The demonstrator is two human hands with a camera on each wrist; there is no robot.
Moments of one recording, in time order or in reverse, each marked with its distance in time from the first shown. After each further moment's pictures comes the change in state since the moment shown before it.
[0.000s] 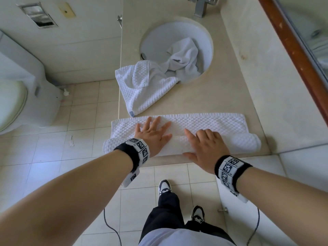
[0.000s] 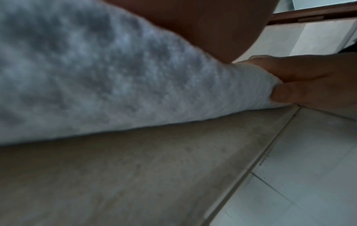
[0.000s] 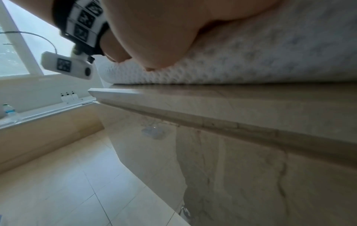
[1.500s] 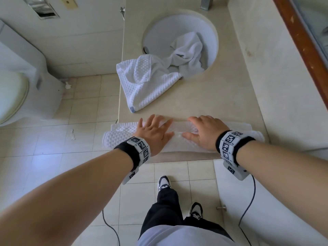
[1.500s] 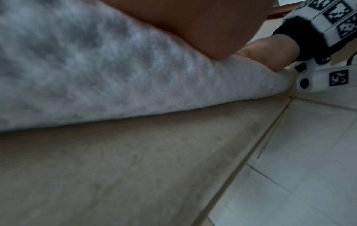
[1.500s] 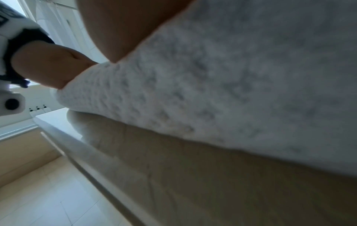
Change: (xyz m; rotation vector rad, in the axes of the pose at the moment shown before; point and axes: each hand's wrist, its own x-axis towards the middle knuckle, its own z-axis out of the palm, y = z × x) left_hand -0.002 0.004 0.006 0.025 0.162 0.057; right_hand 0.058 0.033 -0.015 0.204 -0.251 0.024
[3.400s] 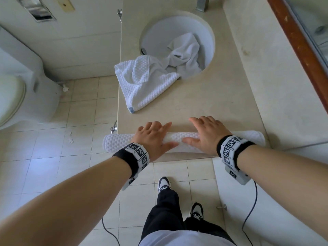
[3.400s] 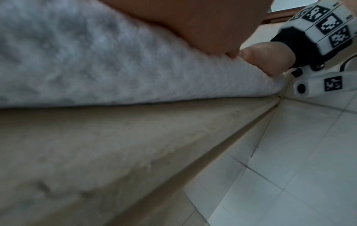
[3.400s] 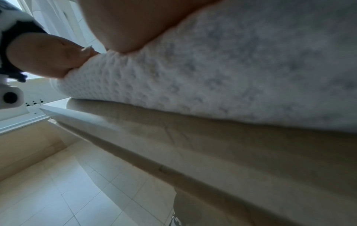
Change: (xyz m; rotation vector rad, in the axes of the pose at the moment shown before) left_hand -0.016 0.003 0.007 -0.017 0.089 0.018; right_hand -0.017 -0.004 0.010 -0.030 0.063 0.027
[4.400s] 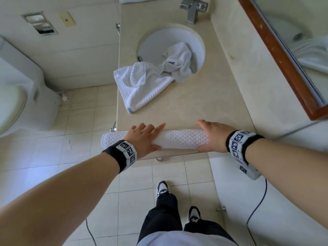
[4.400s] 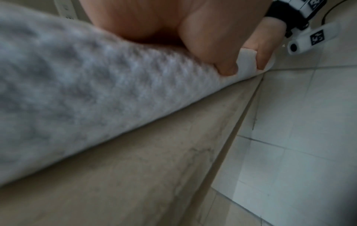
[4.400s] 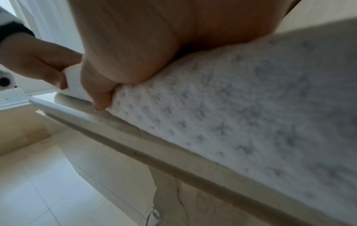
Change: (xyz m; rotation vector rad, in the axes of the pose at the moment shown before) left_hand -0.023 -0.020 -0.014 0.262 -0.026 0.171; right_hand -0.043 0.023 -0.022 0.112 -0.239 0.024
